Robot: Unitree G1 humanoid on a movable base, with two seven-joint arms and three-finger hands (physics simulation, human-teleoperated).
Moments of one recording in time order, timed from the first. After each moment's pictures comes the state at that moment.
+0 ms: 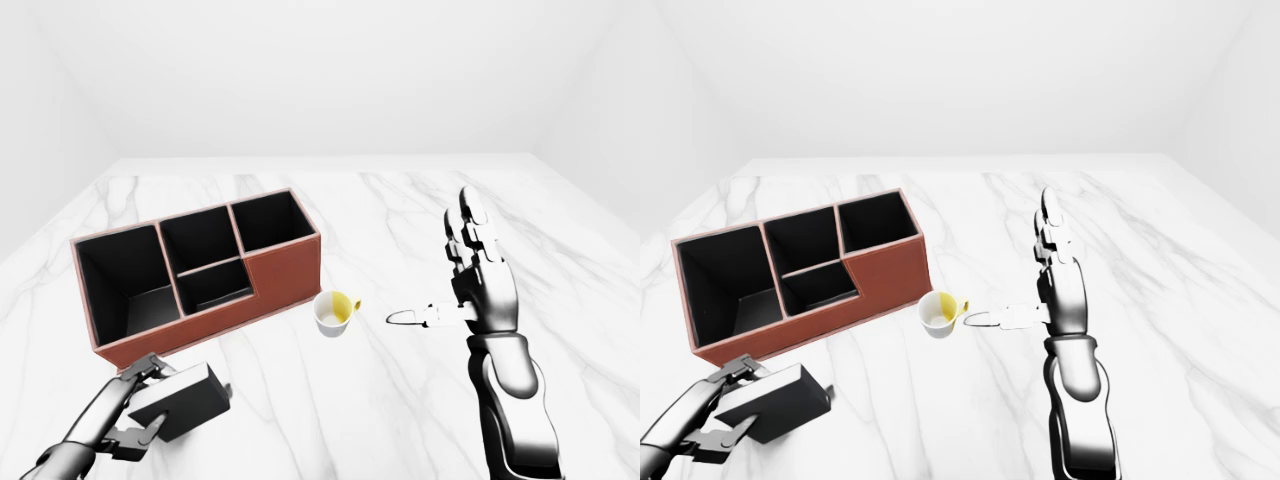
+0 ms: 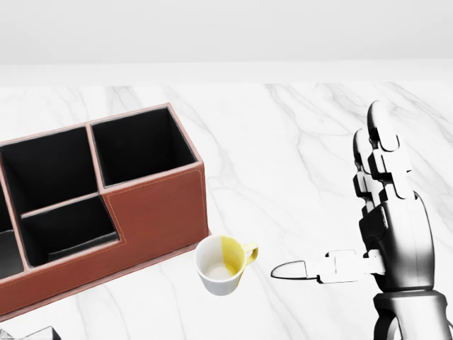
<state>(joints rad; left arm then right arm) 0.29 0.26 0.62 0.02 0.41 -0.09 -0.70 0.05 -0.06 -0.06 -0.53 -0.04 0.09 0.08</state>
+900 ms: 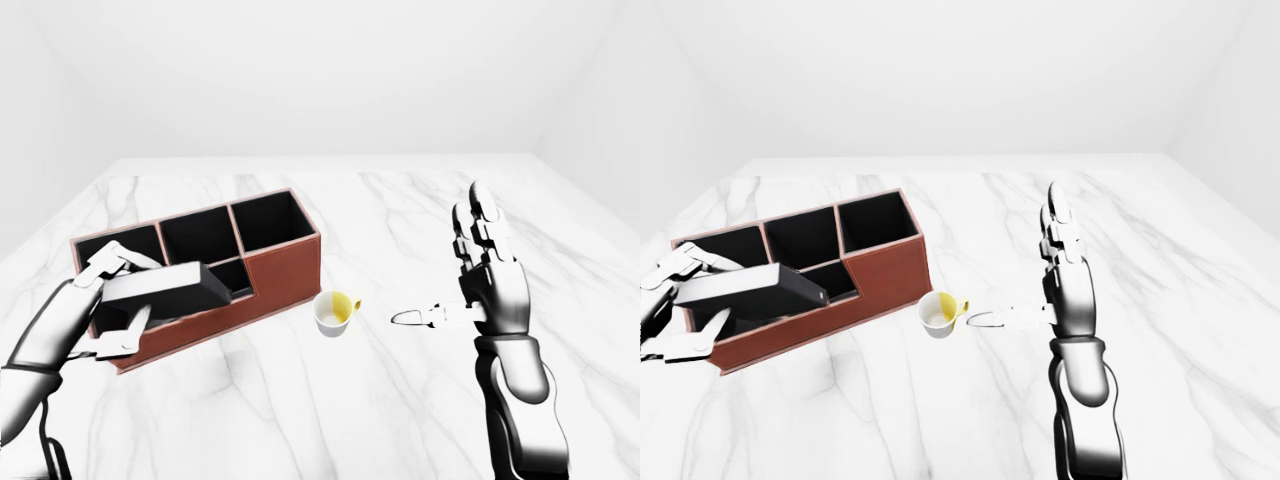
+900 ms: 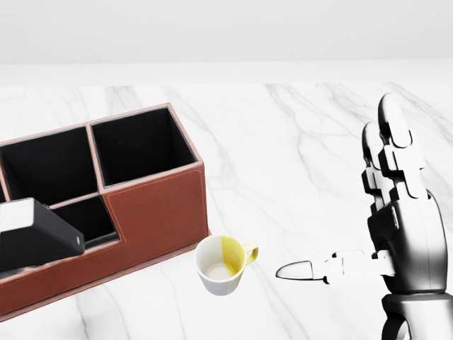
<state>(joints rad) 0.06 0.34 0.65 -0.42 0.22 0.09 -0.70 0.06 -0.06 -0.08 -0.58 -0.04 0.09 0.09</state>
